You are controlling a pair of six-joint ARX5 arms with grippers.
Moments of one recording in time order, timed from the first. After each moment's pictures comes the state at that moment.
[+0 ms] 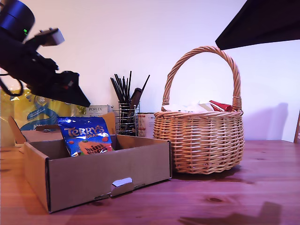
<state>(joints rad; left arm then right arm) -0.18 1.66 1.01 0.12 0.38 0.37 0.57 0.76 0.57 -0.31 -0.43 -0.10</state>
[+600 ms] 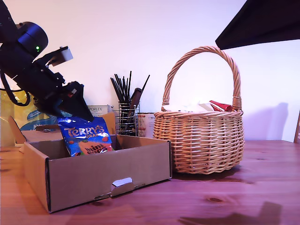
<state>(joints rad) -0.17 1.78 1.16 -0.16 0.46 0.37 0.57 0.76 0.57 -0.31 -0.43 -0.10</state>
